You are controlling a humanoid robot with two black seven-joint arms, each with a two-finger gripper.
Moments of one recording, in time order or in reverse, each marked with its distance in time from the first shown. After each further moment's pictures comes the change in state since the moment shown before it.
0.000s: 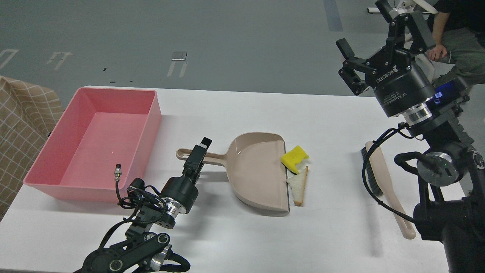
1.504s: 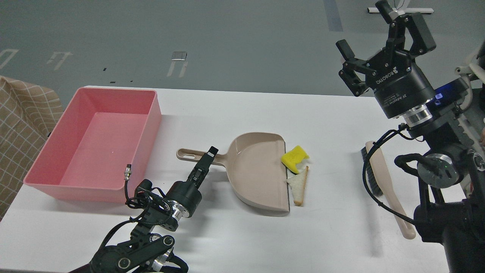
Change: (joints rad) left arm -0.047 -0.009 0.088 0.124 0.012 0.000 -0.024; right arm -0.014 0.000 0.000 0.010 -0.005 0.000 0.001
